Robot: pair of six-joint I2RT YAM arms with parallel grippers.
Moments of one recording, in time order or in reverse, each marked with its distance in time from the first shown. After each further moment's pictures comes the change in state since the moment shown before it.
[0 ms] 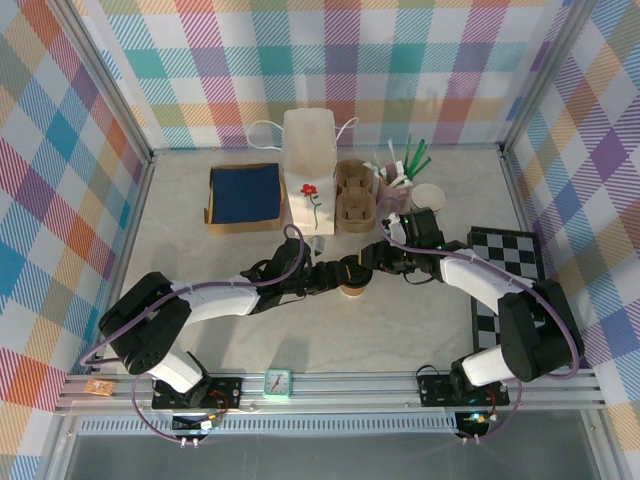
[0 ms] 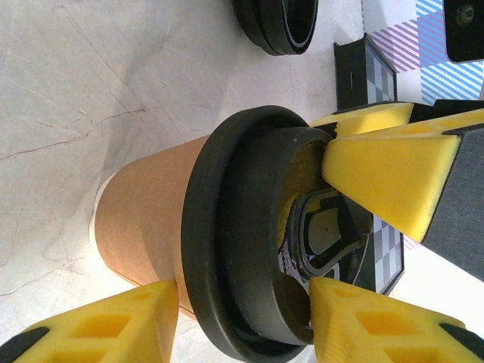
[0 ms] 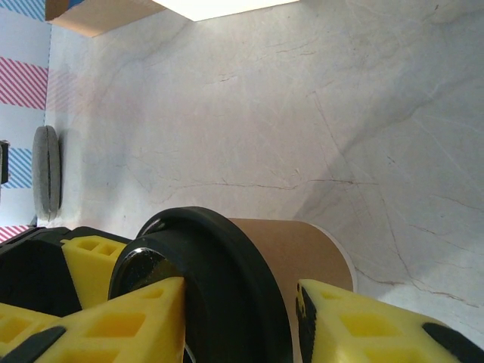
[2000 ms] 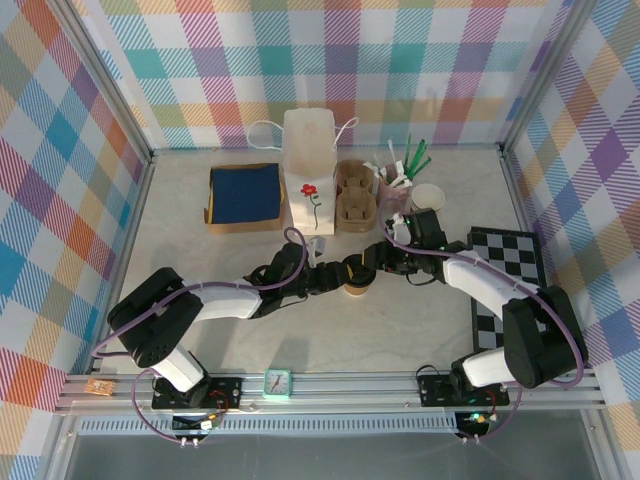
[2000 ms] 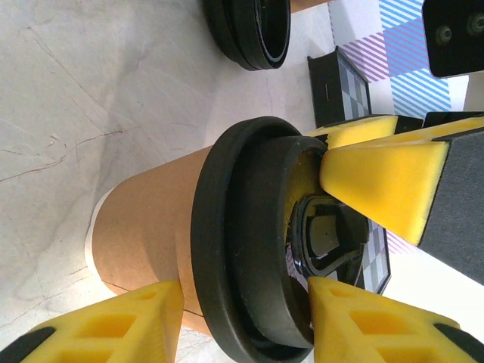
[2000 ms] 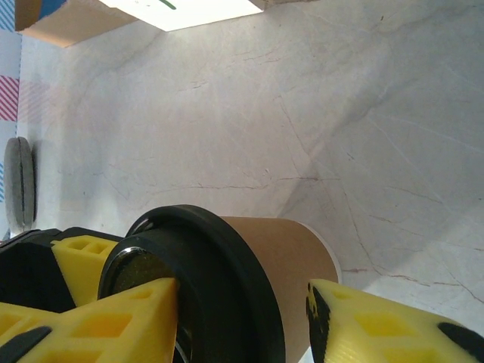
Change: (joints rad) left arm 0.000 0.054 -0.051 0.180 0.006 0.000; right arm 0.000 -0.031 0.006 -0.047 0.071 -0.005
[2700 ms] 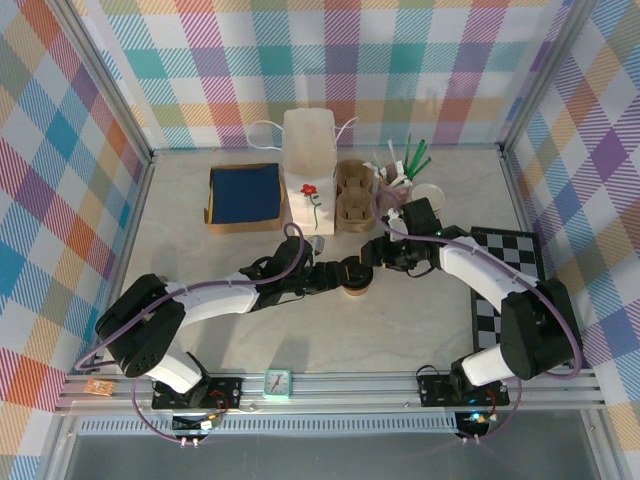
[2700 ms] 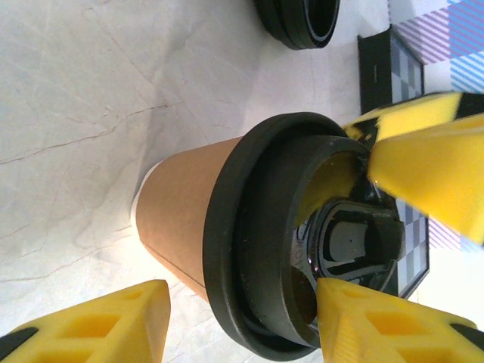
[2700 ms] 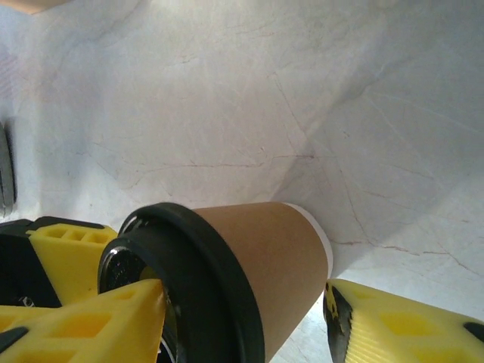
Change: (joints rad) left arm -0.002 -0.083 0.097 -0.332 -0.037 0.047; right arm 0.008 0.043 0.159 -0.229 0.029 -0.054
